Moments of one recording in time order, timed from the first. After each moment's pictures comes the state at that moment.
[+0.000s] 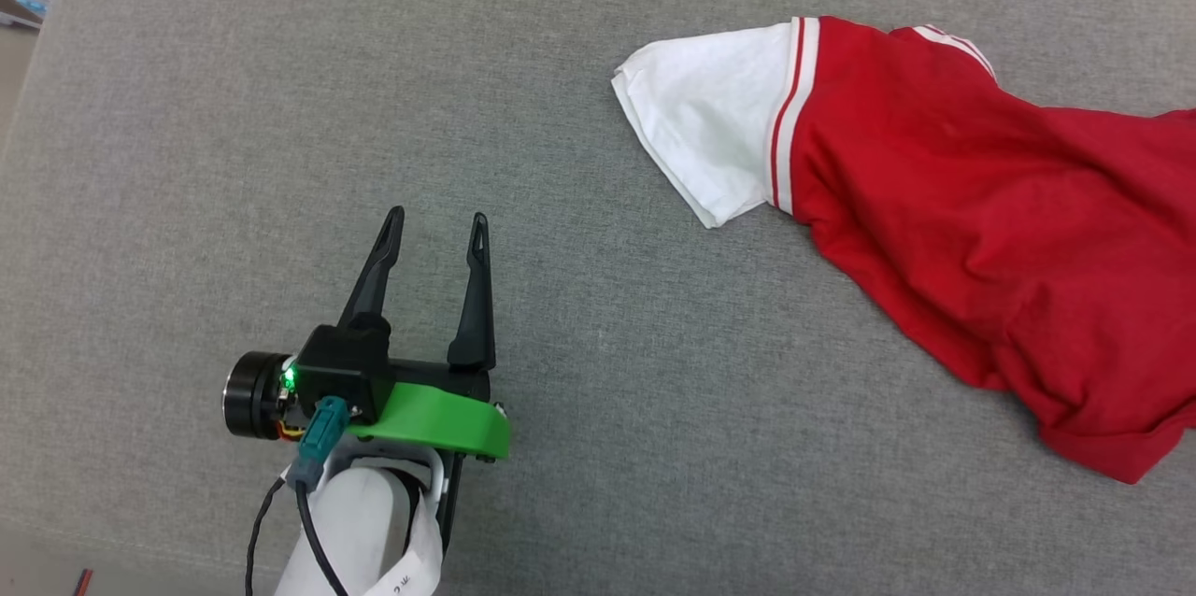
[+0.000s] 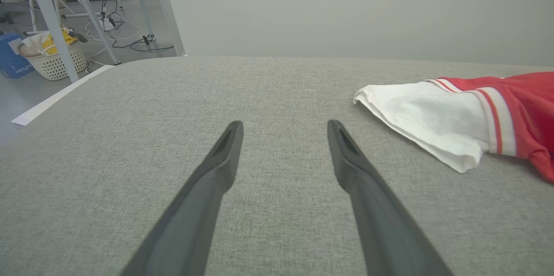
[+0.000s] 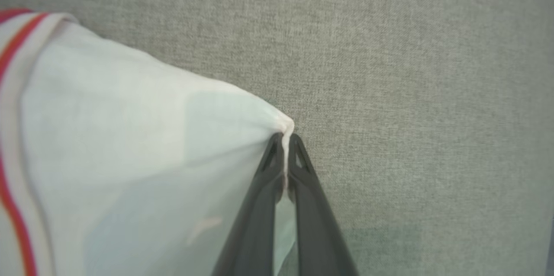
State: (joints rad) left arm -0.20 0.05 -0.18 0.06 -0.12 0.03 -0.26; right arm -0.81 -0.88 0.57 0.82 0.87 0.13 0.41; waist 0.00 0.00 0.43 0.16
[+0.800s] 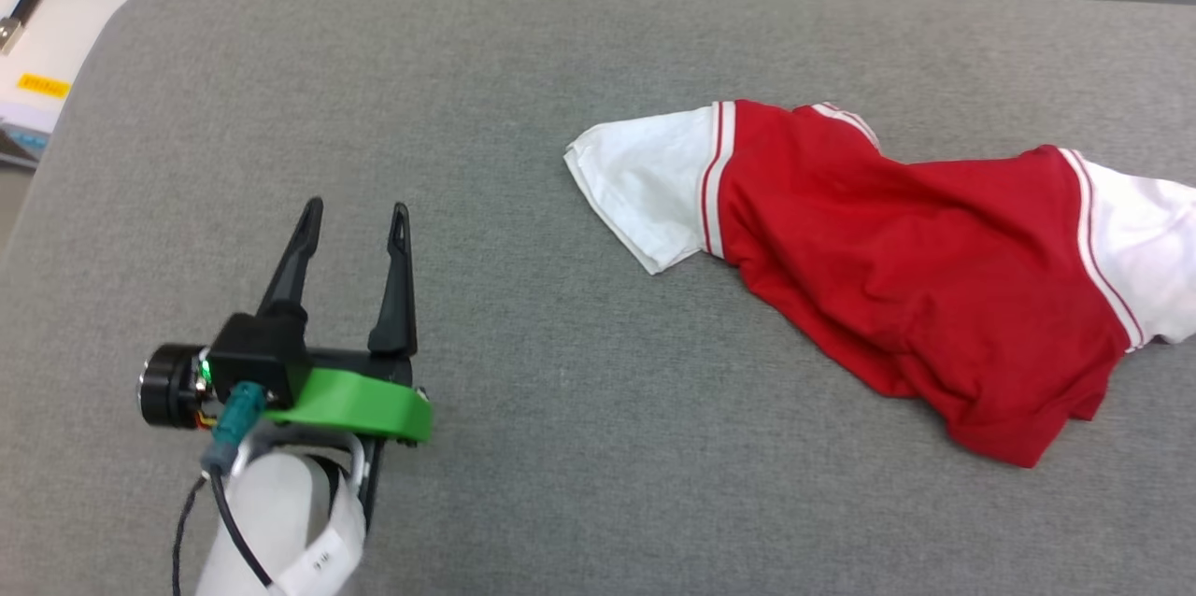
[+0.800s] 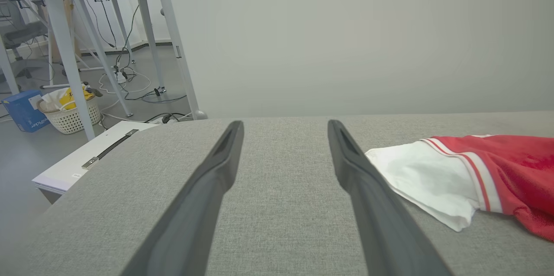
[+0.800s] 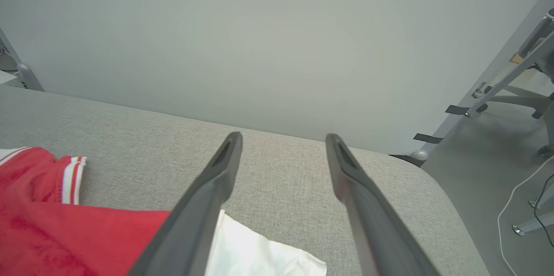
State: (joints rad) left arm -0.20 0.09 -0.05 0.08 -0.09 -0.06 -0.26; right arm -0.68 -0.71 0.36 0.68 0.64 0.13 -0.25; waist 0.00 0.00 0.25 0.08
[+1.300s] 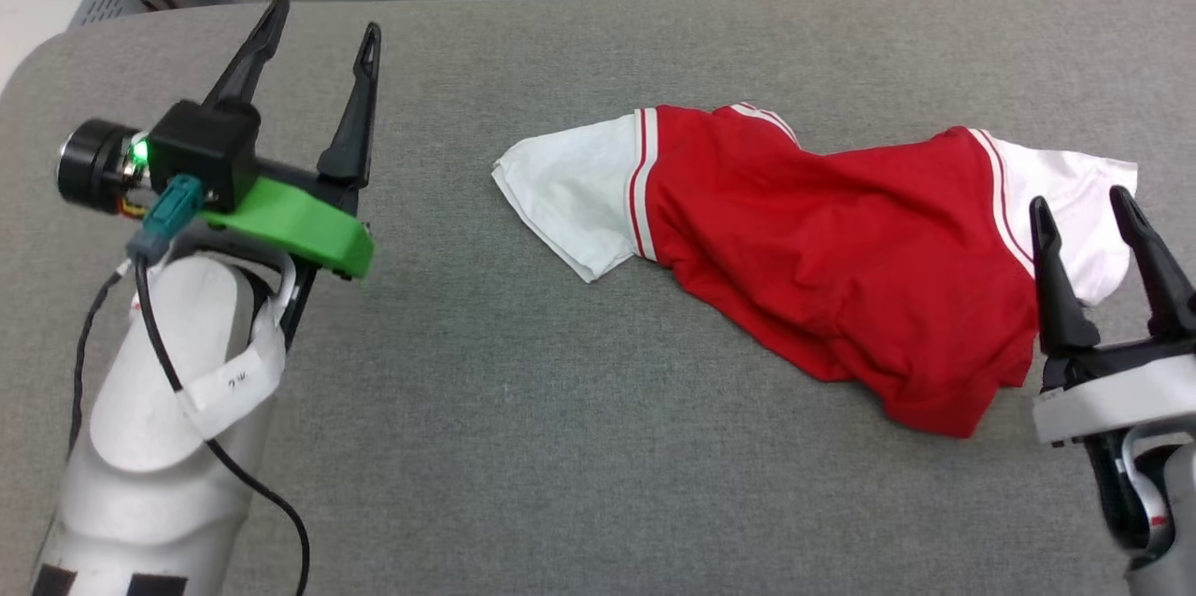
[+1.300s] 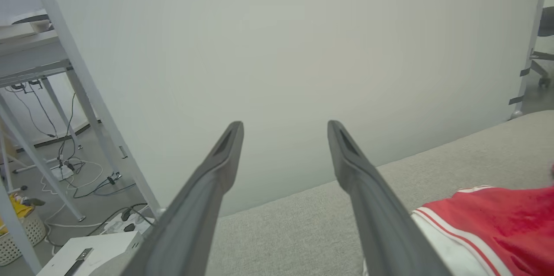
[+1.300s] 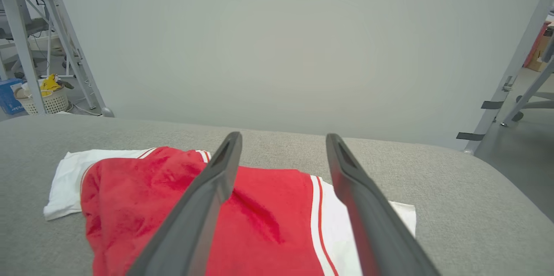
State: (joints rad) left arm -0.59 0.31 -0.19 0.29 -0.18 -0.13 -0.25; right arm -0.20 -0.30 0.03 0.09 0.31 0.13 -0.26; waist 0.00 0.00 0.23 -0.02
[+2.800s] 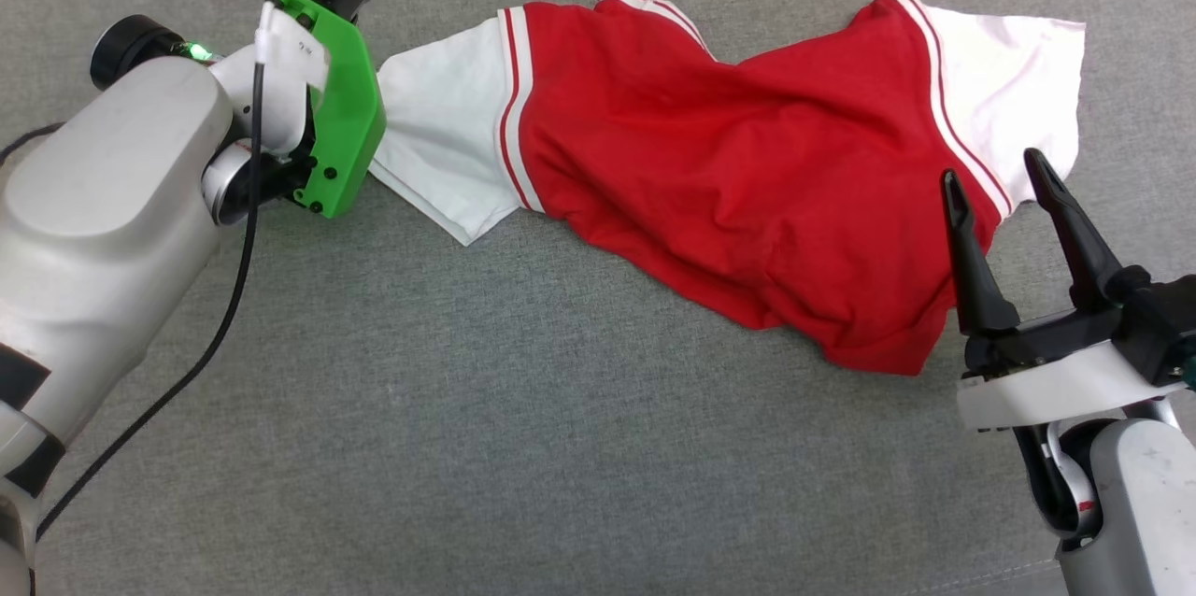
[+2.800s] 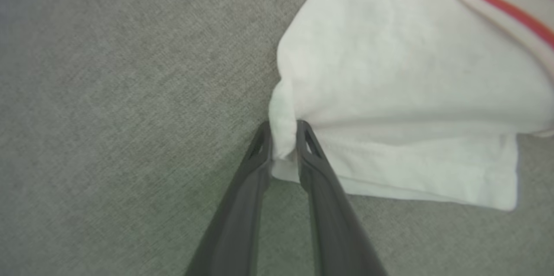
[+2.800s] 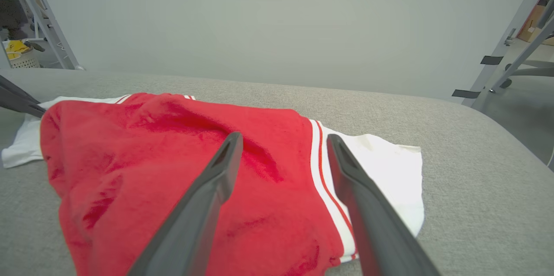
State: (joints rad) left arm -1.22 0.58 -1.13 0.62 -0.98 -0.13 0.63; right arm -0.22 -0.20 0.10 -0.02 0.20 0.13 -0.26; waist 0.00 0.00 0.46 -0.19
